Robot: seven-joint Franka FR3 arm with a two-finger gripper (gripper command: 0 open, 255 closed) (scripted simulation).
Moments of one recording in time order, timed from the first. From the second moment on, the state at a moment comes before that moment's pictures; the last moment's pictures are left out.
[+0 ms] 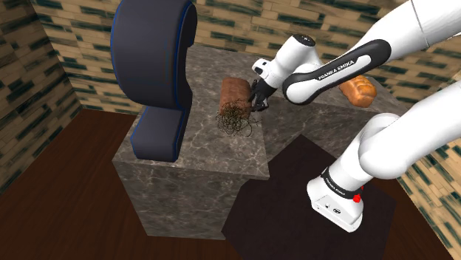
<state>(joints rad) 0.14 -0.30 -0.11 -2.79 -0.20 2.81 -0.86</state>
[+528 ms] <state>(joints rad) 0.16 -0.41 -0.11 -2.75 -0.18 2.67 -0.88</state>
